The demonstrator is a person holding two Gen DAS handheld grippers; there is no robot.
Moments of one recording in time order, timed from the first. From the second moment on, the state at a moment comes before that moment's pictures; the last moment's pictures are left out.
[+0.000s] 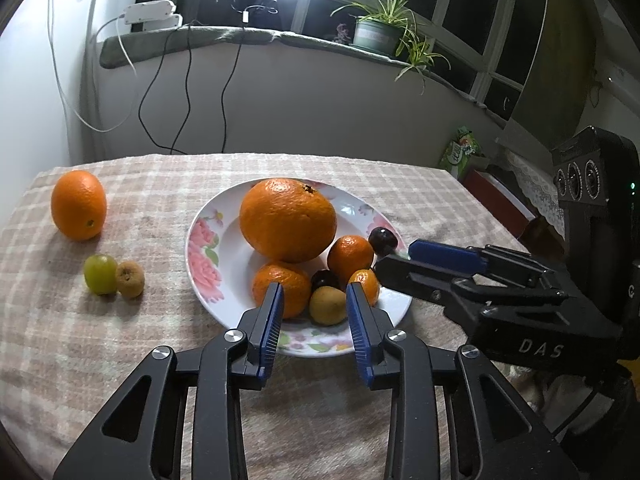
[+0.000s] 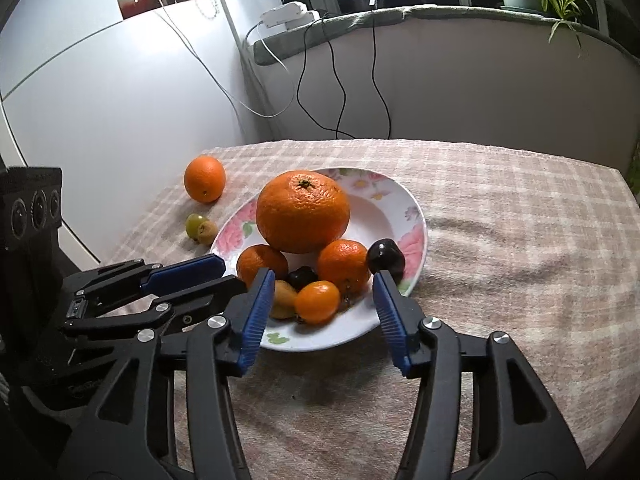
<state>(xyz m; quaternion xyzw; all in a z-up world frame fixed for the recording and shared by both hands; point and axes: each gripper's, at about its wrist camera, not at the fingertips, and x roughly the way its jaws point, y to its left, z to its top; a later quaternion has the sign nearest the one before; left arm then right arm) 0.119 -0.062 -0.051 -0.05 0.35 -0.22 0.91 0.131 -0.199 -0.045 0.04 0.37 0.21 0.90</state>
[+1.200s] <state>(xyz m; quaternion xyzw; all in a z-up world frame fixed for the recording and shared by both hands) 0.095 -0.025 -0.039 -0.05 0.32 -0.18 0.93 0.114 -0.203 -0.023 0.07 0.32 0.19 0.92</state>
